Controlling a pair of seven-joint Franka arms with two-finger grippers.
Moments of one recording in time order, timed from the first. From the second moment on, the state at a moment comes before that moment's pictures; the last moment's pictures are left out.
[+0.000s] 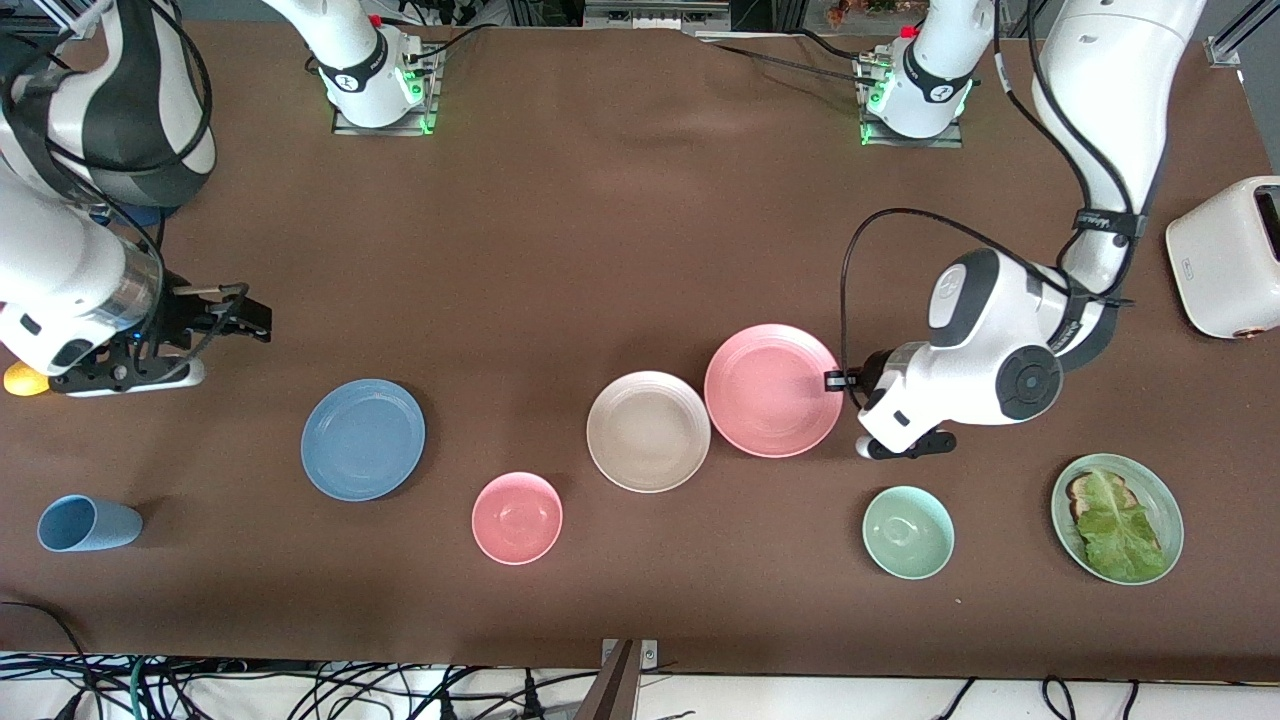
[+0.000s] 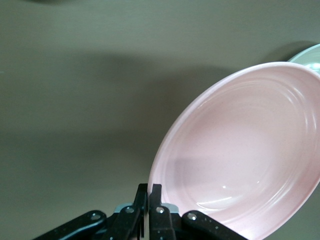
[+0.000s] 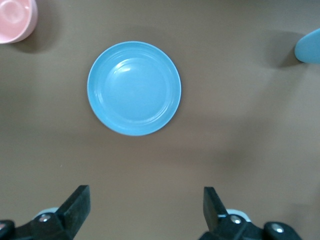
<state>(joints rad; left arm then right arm) -0.05 0.66 -0.30 -1.47 -0.15 1.89 -0.38 0.16 0.29 -0.09 -1.58 -0.02 1.80 -0.05</state>
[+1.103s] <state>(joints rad) -0.27 0.83 -0.26 -1.34 -0.15 2.05 -0.53 0.08 0.67 -0.09 -1.58 0.02 2.22 -0.05</state>
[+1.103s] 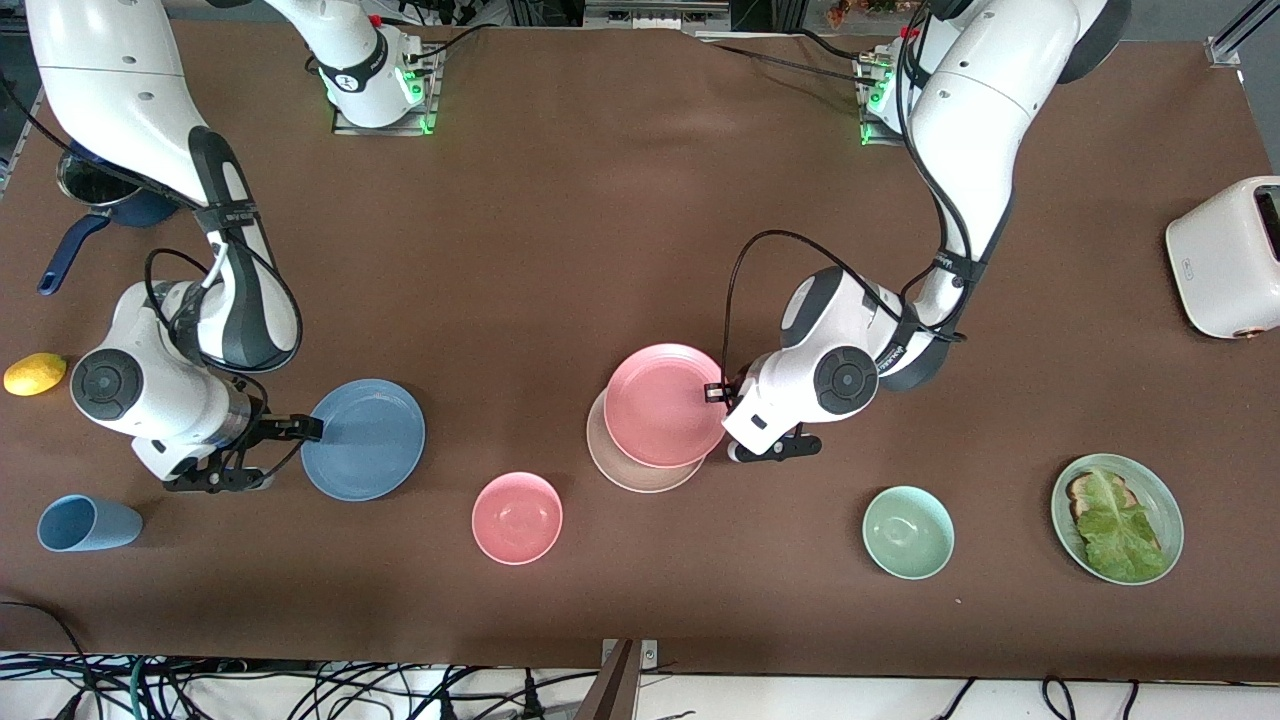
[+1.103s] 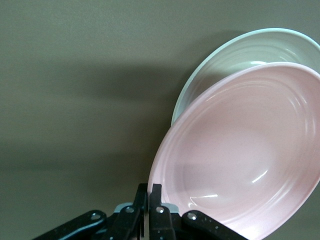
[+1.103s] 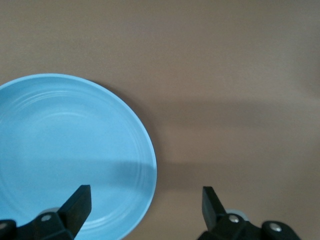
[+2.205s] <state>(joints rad) -0.19 0.83 -0.23 -1.25 -0.13 1.96 -0.56 0.07 0.75 -0.09 -1.58 0.06 2.33 -0.07</state>
